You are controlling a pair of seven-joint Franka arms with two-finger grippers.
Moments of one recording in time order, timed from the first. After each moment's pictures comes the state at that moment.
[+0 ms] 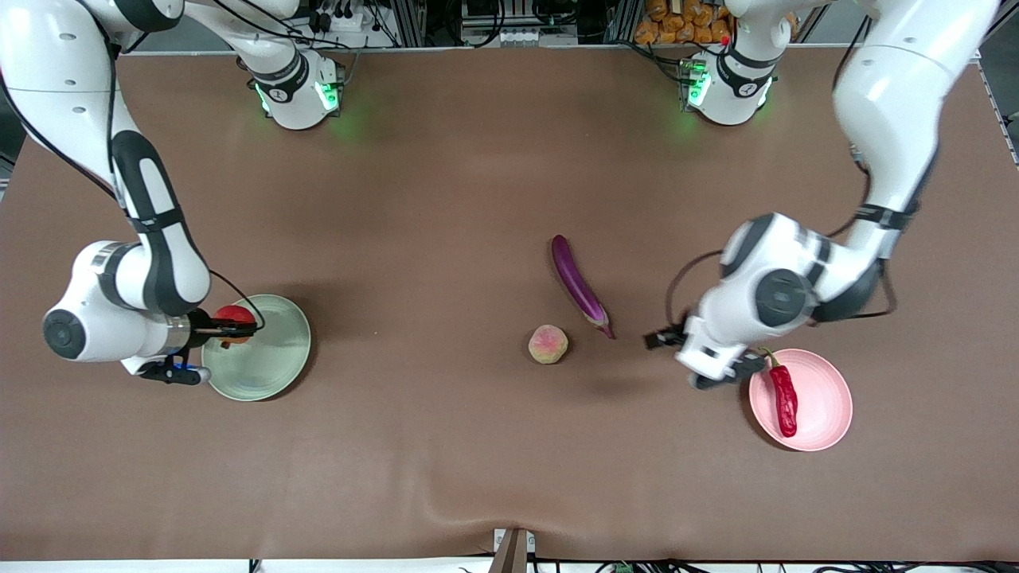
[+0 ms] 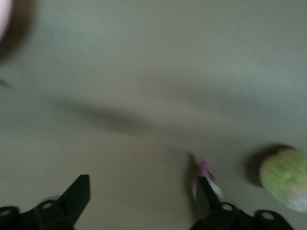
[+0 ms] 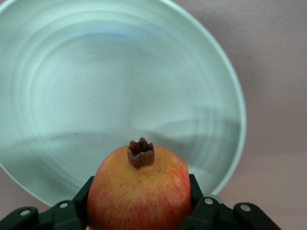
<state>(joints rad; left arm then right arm) 0.15 0.67 -0.68 -1.63 0.34 2.06 -0.91 -0.08 0.61 -0.01 -1.75 0.12 2.06 -0.04</state>
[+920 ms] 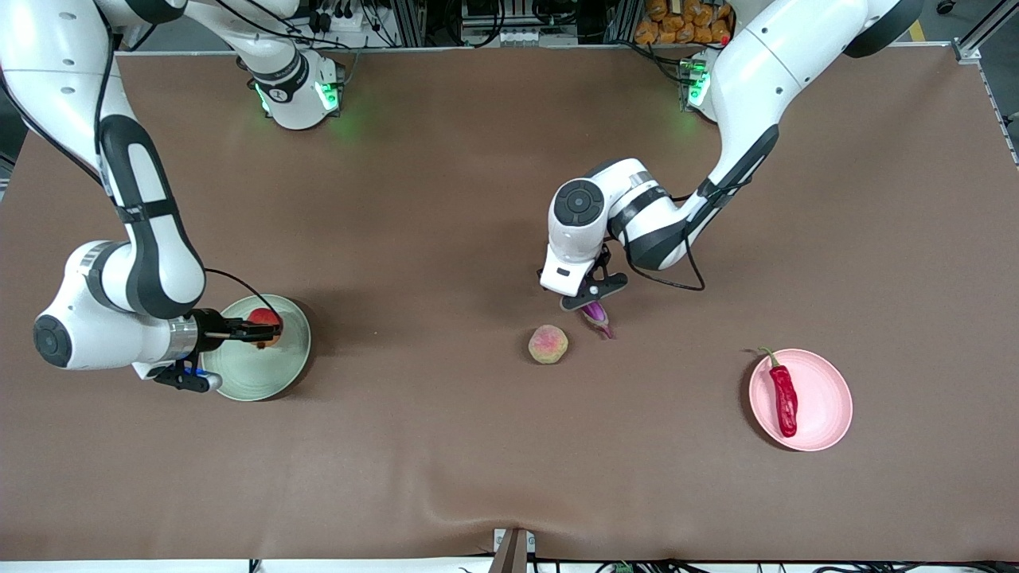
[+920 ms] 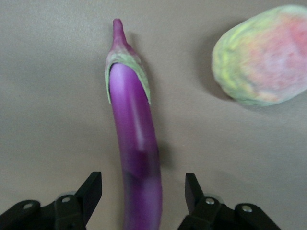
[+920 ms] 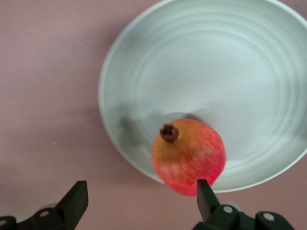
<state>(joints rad) -0.13 0.69 -0.66 -1.79 0.54 2.22 -1.42 -0.06 0.58 0.05 -1.61 0.26 1.86 0.07</state>
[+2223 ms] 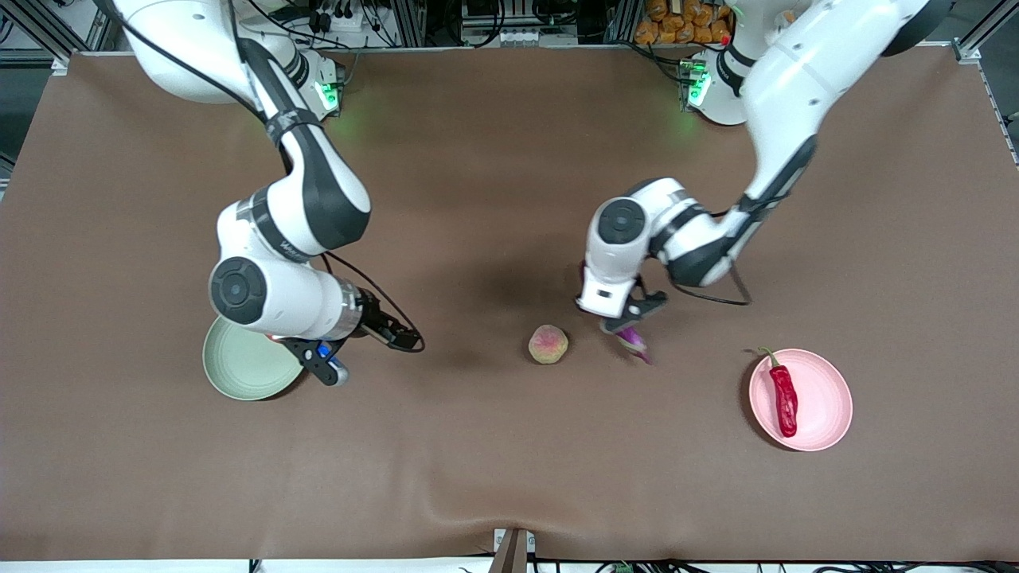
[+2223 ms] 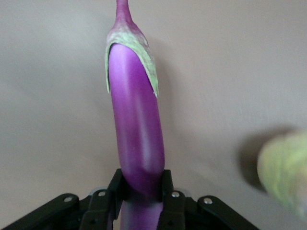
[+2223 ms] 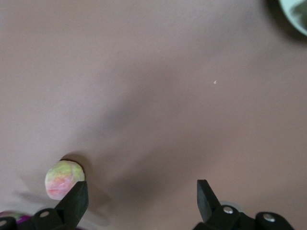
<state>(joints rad) 0.07 0.64 -0.69 -1.82 0.63 2.22 -1.40 0.36 0.60 0.06 -1.35 0.27 1.88 1.01</state>
